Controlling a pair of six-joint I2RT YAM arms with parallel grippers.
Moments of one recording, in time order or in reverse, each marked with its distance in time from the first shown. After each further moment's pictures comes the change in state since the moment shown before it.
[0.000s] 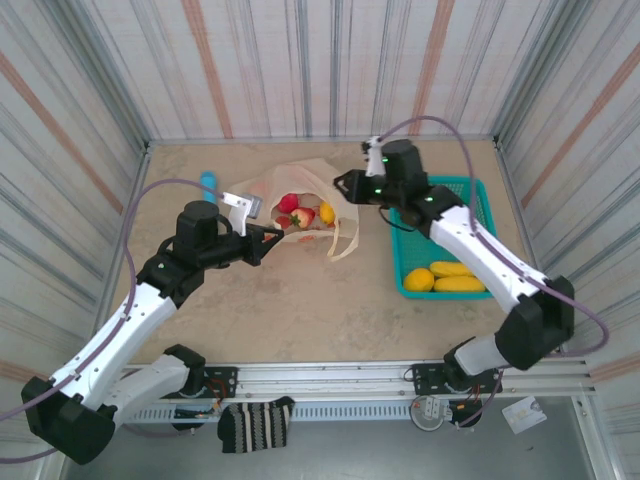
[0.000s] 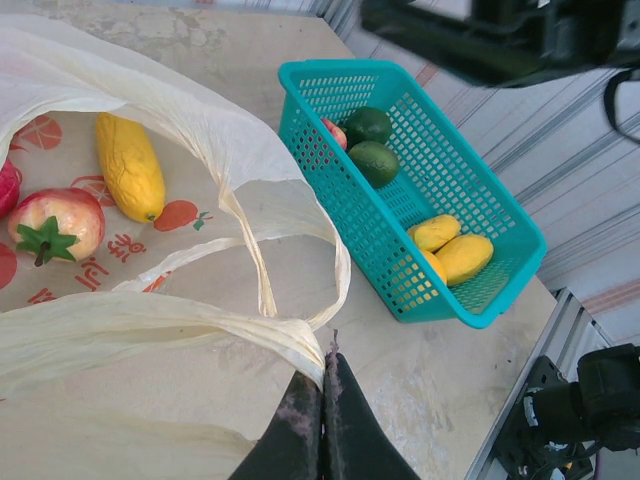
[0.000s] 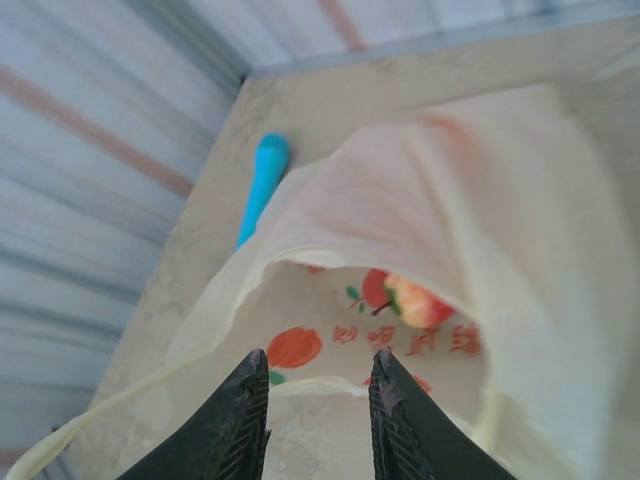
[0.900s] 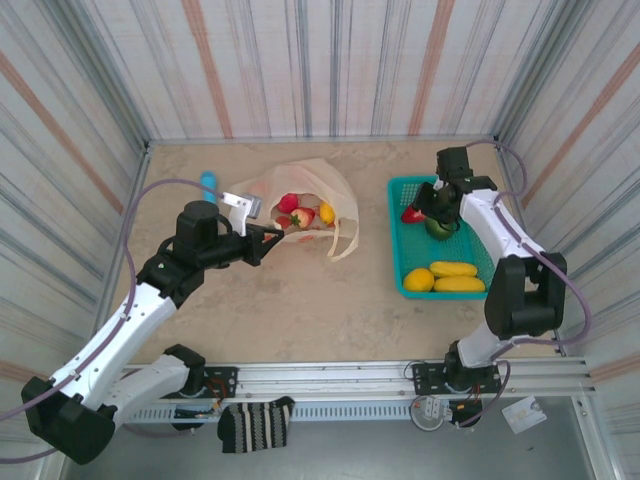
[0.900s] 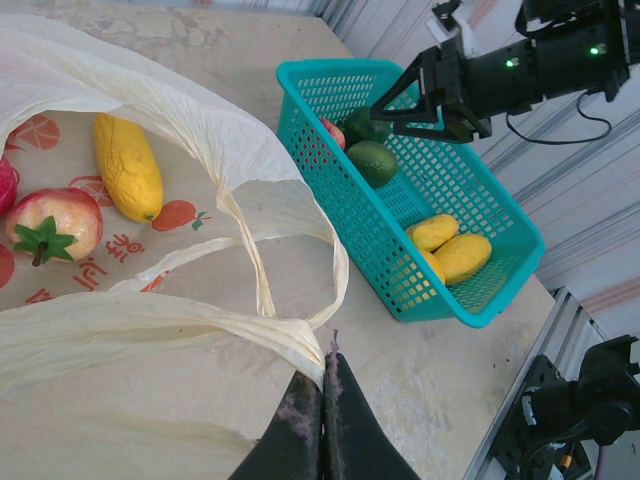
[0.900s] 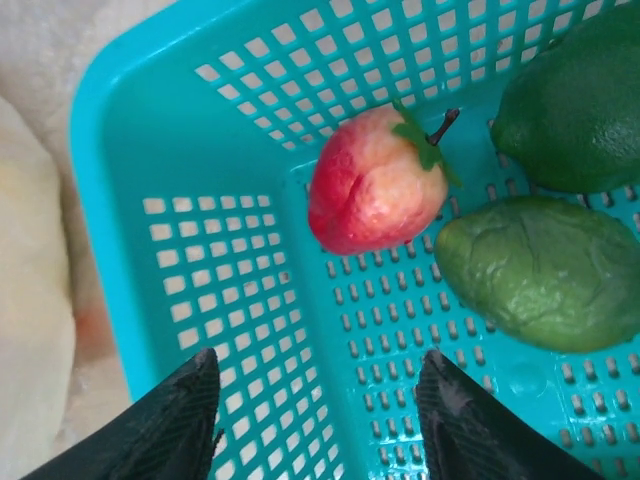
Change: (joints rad) left arm 0.000 0.000 0.000 0.000 0.003 0.000; right arm -0.389 0.212 -0.013 -0.340 0.187 -0.060
